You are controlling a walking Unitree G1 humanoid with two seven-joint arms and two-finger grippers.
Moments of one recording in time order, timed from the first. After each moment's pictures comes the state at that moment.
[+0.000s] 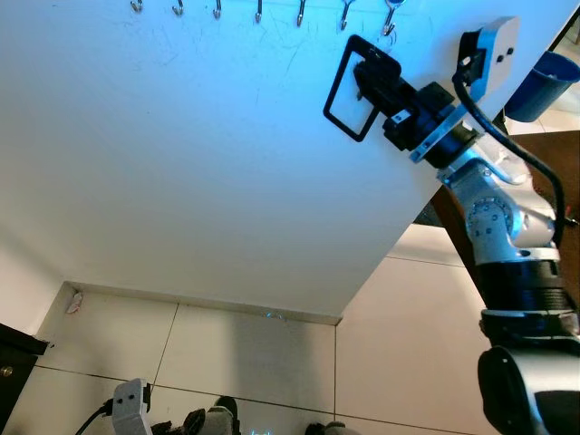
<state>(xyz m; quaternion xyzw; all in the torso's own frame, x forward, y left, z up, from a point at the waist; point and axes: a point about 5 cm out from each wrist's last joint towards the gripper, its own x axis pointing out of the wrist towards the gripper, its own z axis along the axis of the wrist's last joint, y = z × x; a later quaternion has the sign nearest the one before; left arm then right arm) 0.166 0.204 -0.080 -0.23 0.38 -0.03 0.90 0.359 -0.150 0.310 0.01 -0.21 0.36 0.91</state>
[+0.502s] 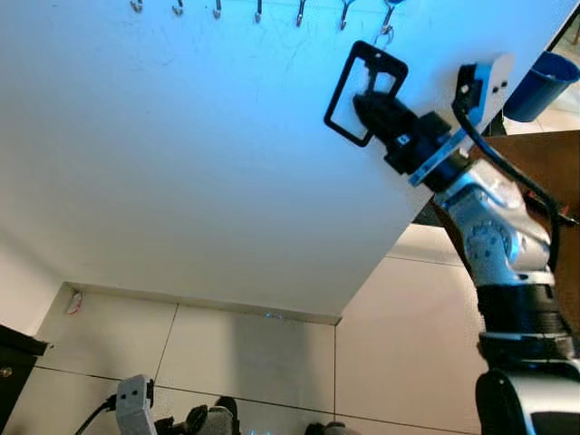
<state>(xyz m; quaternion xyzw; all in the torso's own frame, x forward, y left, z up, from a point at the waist) 0.170 0.201 -0.079 -0.22 0.39 -0.04 0.90 0.345 -0.155 0.281 0.10 -0.21 0.38 0.90</state>
